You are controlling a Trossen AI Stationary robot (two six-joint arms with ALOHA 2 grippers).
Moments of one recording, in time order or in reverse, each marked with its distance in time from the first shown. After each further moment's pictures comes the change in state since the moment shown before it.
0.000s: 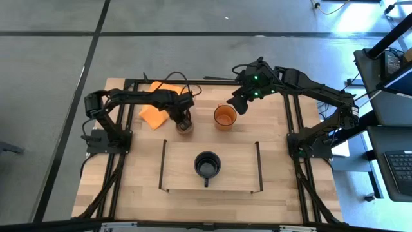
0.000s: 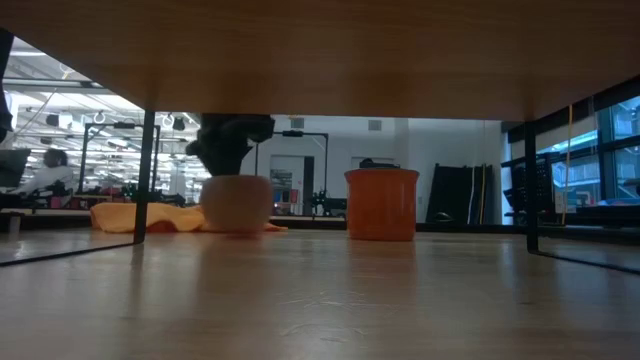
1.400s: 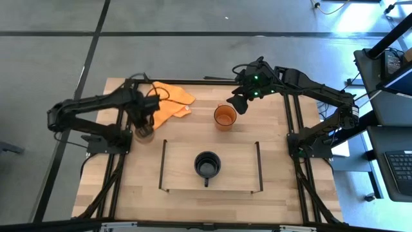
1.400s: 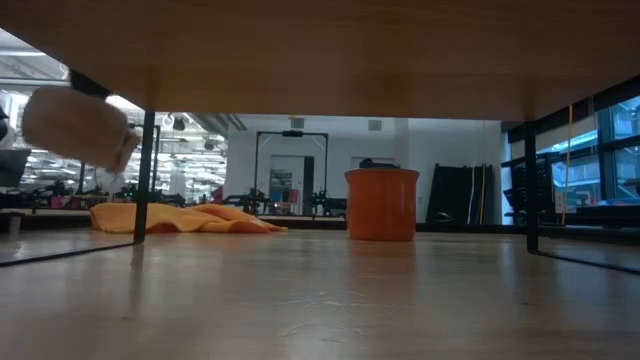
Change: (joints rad) left arm -0.035 -0.528 -0.115 -0.674 0.011 -0.013; right arm 0.000 0.000 0.000 0.012 0.025 -0.037
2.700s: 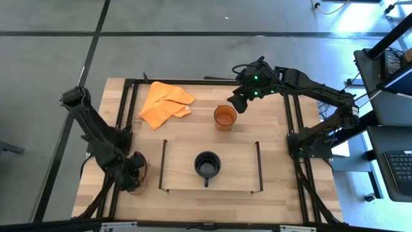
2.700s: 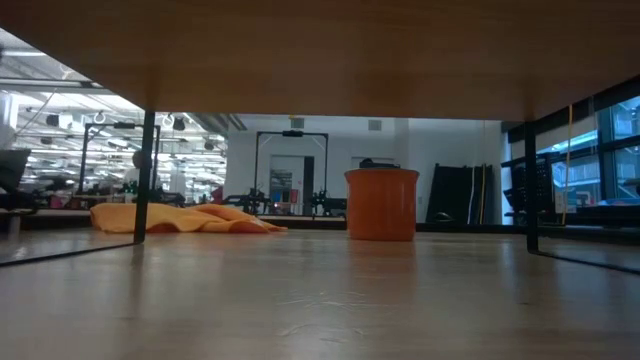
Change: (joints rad) left arm -1.305 0.073 -0.275 0.531 -0.021 -1.157; right arm 0.000 0.000 0.000 -0.013 0.028 0.047
